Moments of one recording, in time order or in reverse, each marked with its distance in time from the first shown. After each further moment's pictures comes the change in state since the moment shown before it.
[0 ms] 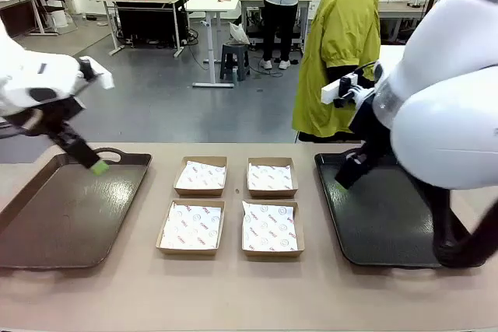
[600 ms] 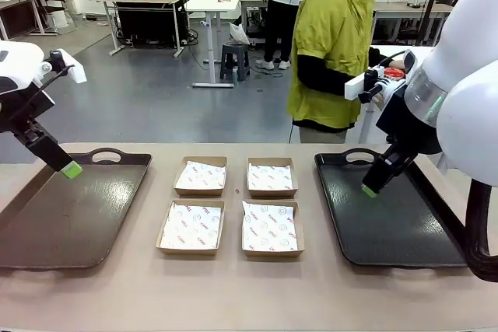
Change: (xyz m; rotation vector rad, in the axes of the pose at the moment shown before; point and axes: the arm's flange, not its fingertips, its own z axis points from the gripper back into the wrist) left arm -0.017 -0.002 0.023 -0.025 0.027 -0.005; right arm -0.023 0.001 0.032 -0.034 0.043 -0.009
